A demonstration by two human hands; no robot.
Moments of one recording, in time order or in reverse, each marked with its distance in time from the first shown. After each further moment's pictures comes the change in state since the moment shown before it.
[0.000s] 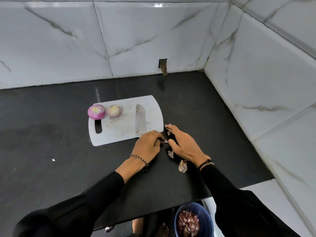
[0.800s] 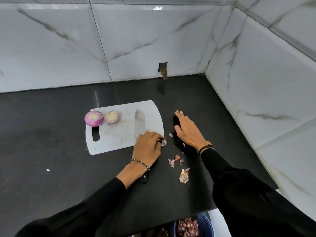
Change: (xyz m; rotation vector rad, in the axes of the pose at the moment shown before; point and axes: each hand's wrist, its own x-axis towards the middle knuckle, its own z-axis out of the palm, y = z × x) left_hand 0.019 -0.006 0.005 0.104 0.128 0.015; right_hand 0.073 0.030 -0.025 -0.044 -0.034 0.201
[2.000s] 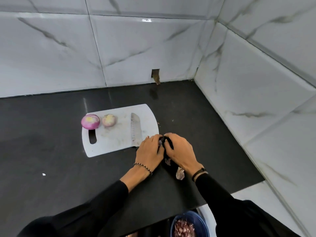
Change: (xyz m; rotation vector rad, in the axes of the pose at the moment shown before) left_hand -0.017 0.024 0.000 -0.072 -0.042 -0.047; right_hand -0.079 -0.038 0.030 -0.088 0.251 -0.040
